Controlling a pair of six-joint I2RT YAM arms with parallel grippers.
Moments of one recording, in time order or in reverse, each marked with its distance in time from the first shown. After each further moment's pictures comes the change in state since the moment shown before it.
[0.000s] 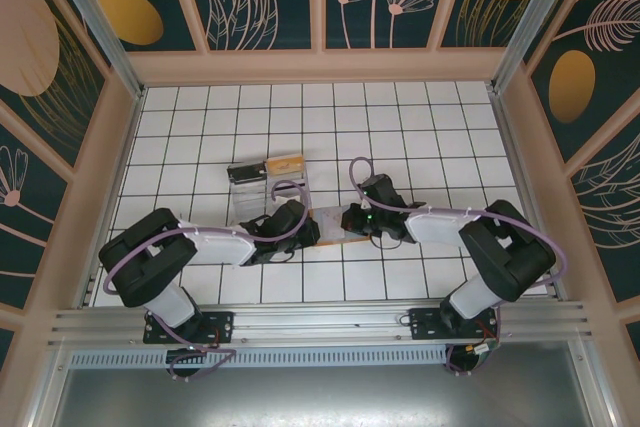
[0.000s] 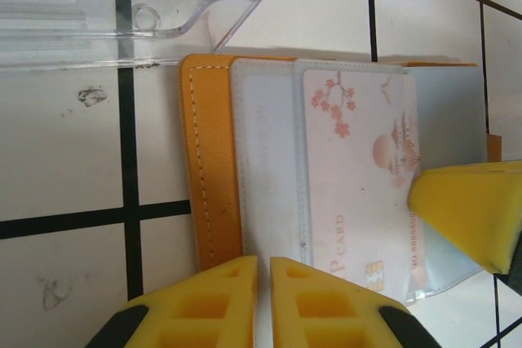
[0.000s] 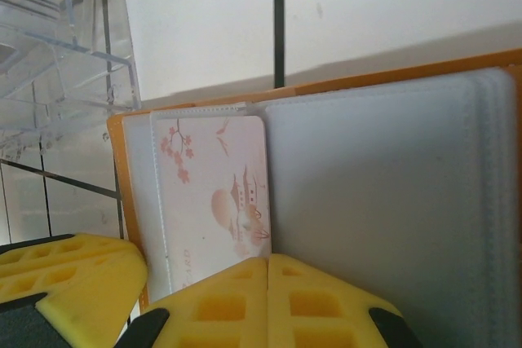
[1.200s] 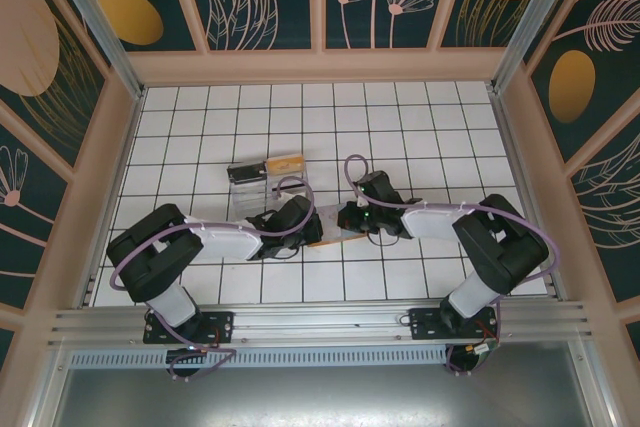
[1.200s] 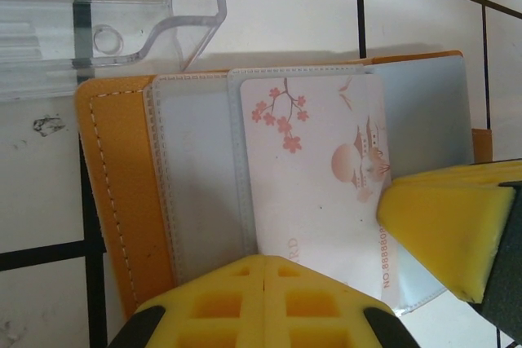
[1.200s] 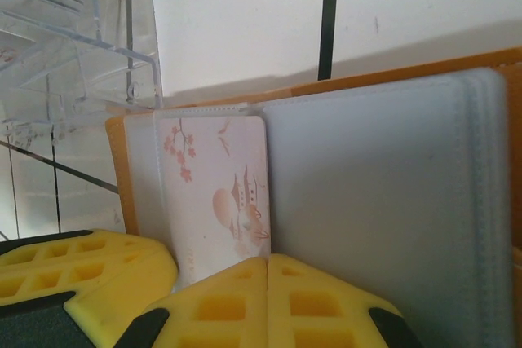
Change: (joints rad) left arm 0.000 0.052 0.074 -0.051 -0.007 0.006; right arm -0.021 0.043 0.032 0.010 -0.056 -0.054
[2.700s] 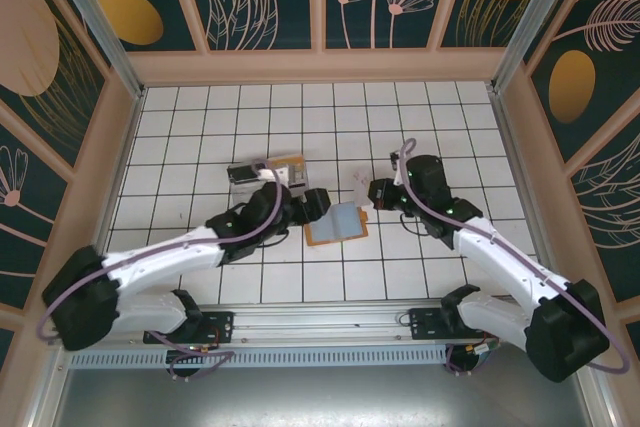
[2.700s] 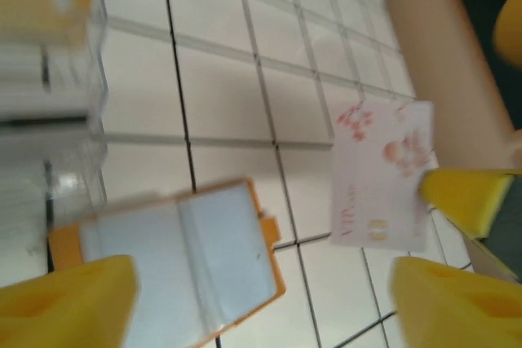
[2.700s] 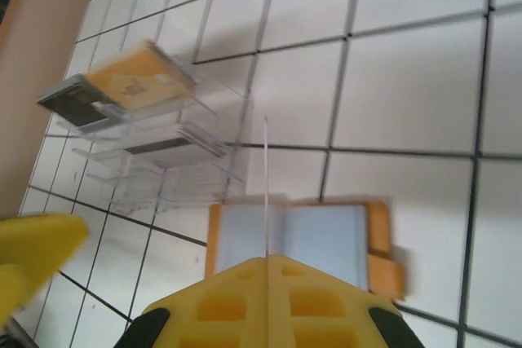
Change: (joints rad) left arm -0.001 -0.453 0.016 -0.104 -0.129 0.084; right arm -0.116 -0.524 0.053 -0.281 0.116 -0.203
